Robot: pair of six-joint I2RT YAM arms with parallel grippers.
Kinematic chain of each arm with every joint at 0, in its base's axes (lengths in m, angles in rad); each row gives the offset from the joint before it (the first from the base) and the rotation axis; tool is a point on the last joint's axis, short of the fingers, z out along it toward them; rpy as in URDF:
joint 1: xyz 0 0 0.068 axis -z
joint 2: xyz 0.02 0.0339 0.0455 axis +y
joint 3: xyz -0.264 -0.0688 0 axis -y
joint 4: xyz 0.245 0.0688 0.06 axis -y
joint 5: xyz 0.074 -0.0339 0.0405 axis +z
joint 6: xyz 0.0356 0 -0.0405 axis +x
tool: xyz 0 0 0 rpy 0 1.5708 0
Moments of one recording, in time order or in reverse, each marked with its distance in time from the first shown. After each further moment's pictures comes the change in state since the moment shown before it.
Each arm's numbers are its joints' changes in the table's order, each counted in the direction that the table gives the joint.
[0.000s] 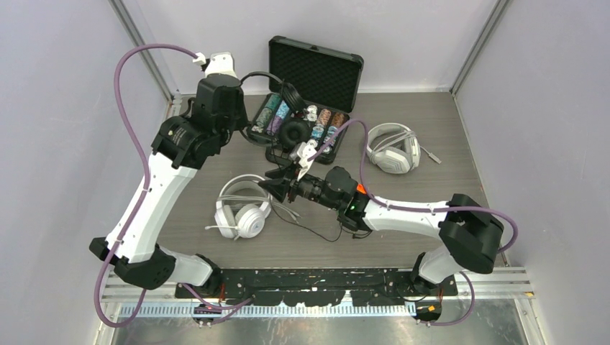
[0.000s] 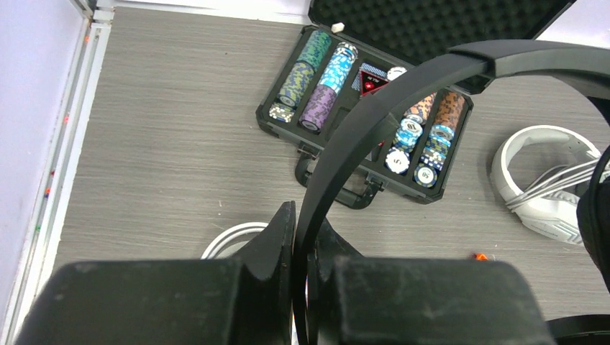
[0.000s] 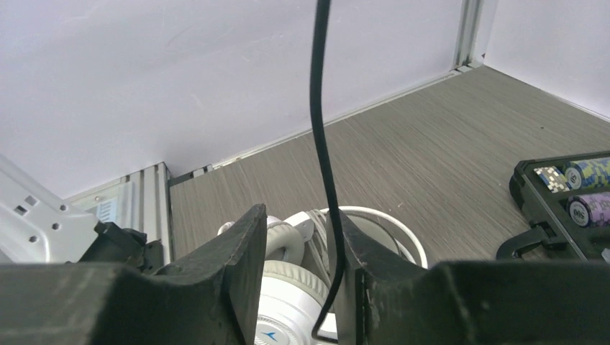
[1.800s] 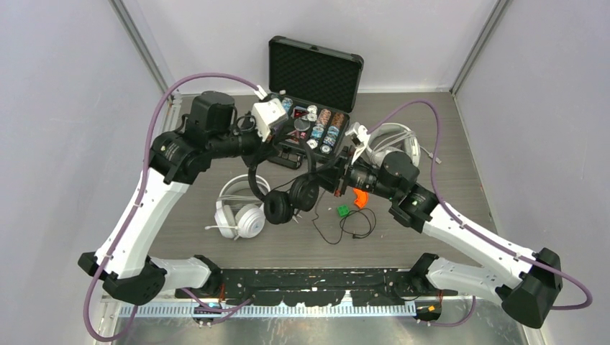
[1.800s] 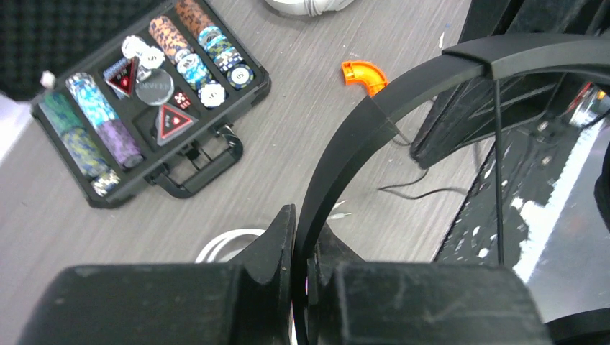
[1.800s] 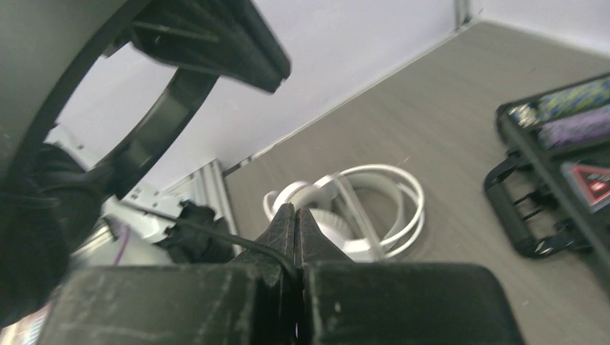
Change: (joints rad) left arm -0.004 -0.123 -0.157 -0.036 -0.901 0.654; right arm 0.247 -0.472 -0.033 -0.504 0.238 0.242
